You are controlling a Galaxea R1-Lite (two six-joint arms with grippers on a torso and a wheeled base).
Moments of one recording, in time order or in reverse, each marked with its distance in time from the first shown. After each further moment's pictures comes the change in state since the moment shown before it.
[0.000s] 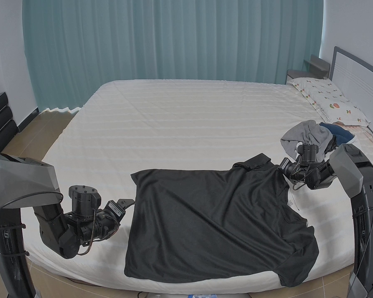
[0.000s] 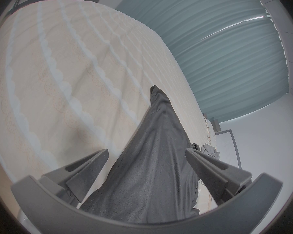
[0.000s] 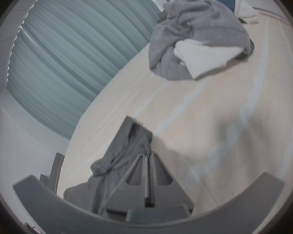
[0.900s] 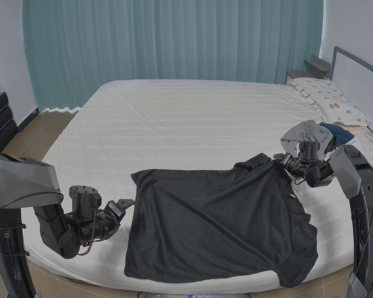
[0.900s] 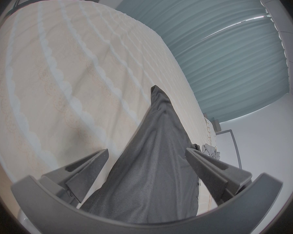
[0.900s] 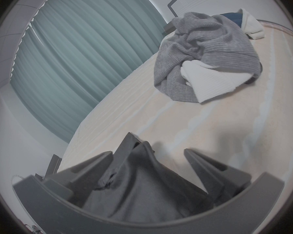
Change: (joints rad) left arm -0.001 0.002 -0.001 0.000 0.003 -0.001; right arm -0.021 0.009 0.000 -0.037 -0.016 -0.043
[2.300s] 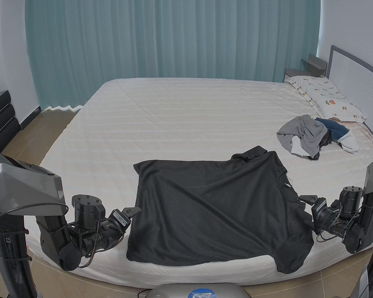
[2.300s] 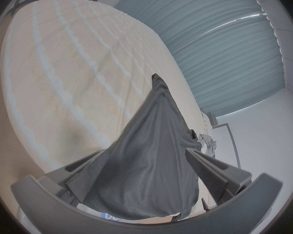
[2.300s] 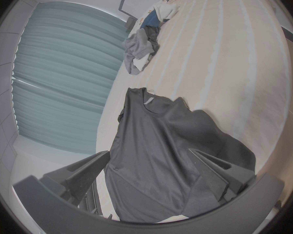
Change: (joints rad) left arm -0.083 -0.007 0.110 -0.112 0.029 -0.024; right arm 0.006 -0.462 1.486 -0.959 0.104 0.421
